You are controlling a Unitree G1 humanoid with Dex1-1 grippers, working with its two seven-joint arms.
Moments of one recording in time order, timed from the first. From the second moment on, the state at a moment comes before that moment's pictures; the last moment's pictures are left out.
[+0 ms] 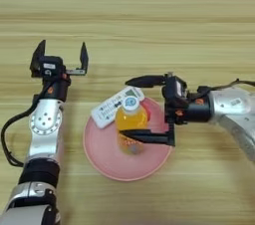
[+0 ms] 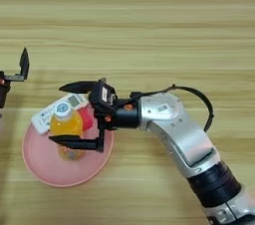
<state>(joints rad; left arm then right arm) -0.29 0.16 0.16 0.54 -0.07 -0.60 -0.10 -0.30 -0.40 0.41 -0.30 0.34 0.25 0.99</state>
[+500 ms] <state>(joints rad) -0.29 0.16 0.15 0.55 -0.07 -0.60 -0.11 -0.31 -0.38 0.44 -0.21 0.26 0.25 0.98</state>
